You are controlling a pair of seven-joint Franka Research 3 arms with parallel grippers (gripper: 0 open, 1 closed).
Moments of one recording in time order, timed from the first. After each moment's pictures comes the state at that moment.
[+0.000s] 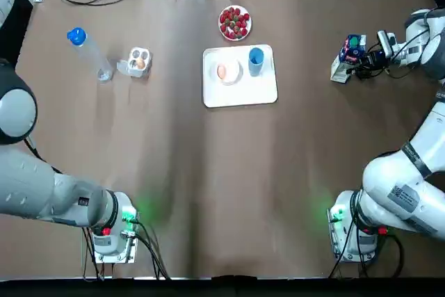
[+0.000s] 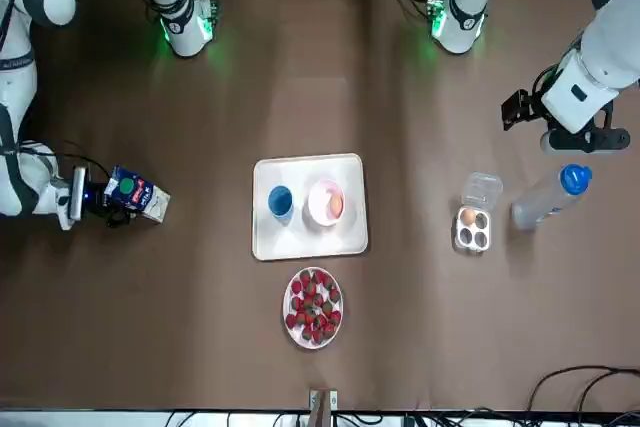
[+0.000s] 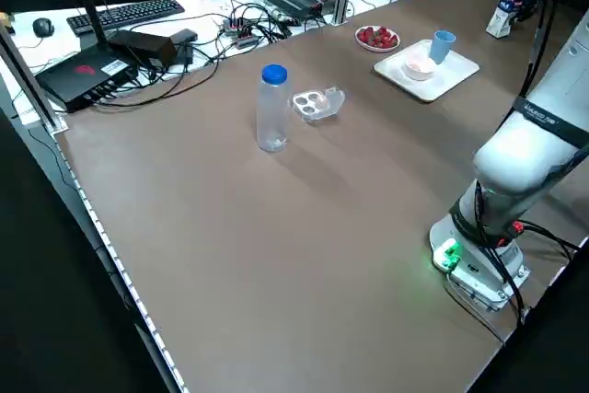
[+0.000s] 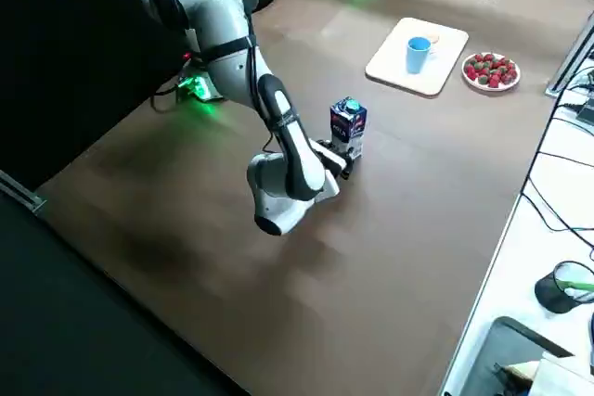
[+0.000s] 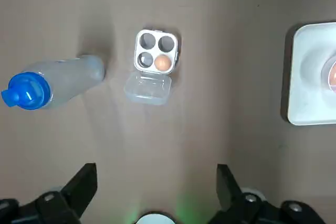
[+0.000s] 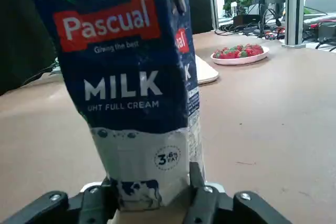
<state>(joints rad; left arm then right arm) -0.14 0.03 -0.03 -1.60 0.02 1.51 -0.14 -0.52 0.90 -0.06 -1.63 0.99 1.44 -2.49</state>
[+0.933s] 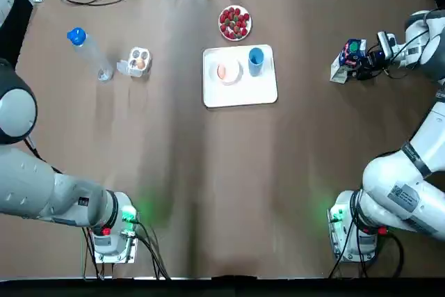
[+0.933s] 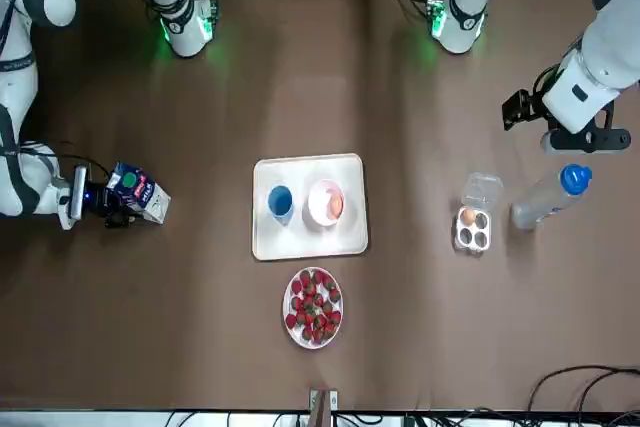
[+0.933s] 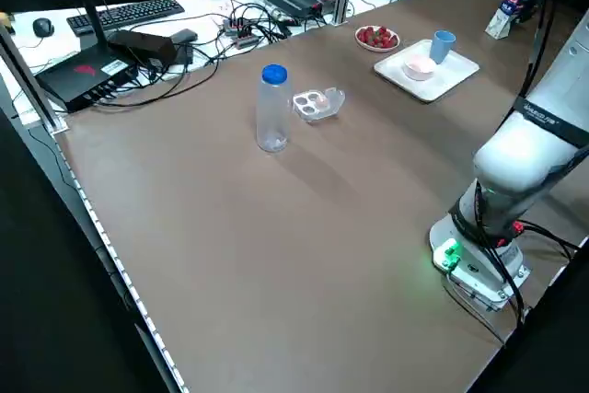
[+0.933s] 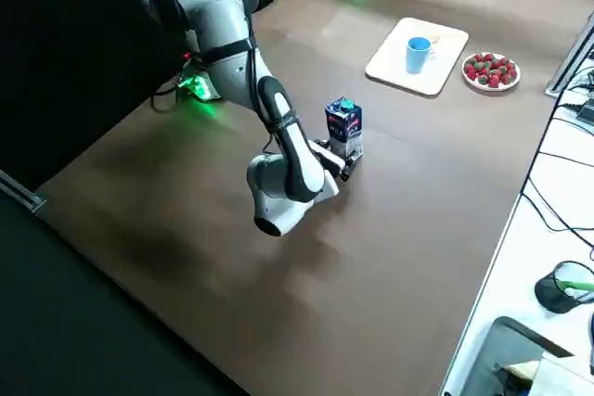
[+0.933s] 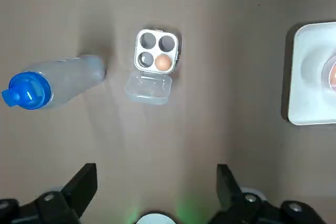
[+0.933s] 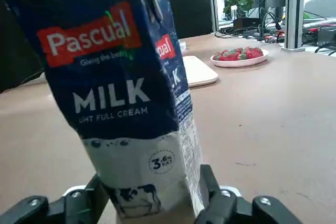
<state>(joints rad) -0.14 0.03 -0.03 -1.60 0.02 1.51 -0.13 -0.52 0.91 -0.06 -1.63 1.00 1.44 -2.51</state>
